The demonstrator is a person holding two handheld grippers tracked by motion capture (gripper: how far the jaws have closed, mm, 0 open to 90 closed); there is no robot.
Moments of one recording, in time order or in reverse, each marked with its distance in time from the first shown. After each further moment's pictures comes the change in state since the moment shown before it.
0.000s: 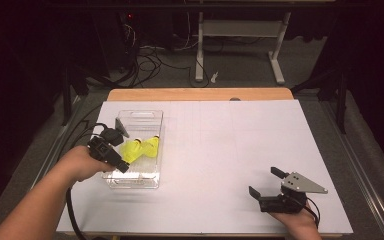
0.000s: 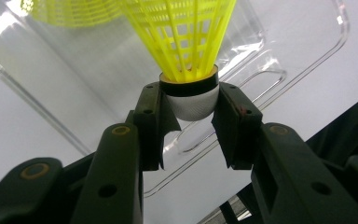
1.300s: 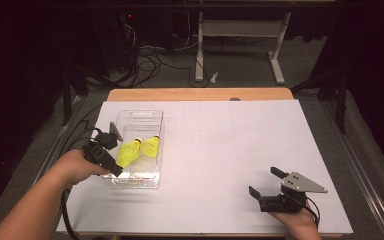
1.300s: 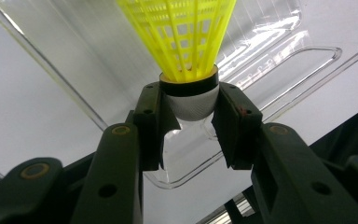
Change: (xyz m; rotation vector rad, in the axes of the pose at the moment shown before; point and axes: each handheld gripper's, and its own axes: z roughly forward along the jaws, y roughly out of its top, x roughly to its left) left arm 0.018 -0.009 0.015 0.047 -0.014 -0.038; right arm -0.001 -0.001 0.001 0.003 0.000 0.005
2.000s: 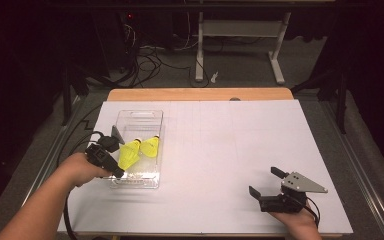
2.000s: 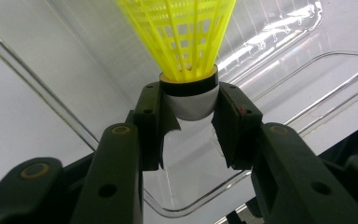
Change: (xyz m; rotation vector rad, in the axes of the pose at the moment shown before) left arm 0.005 0.003 0.016 0.015 -0.011 -0.030; right arm 0.000 0.000 0.000 0.000 -0.001 -0.001
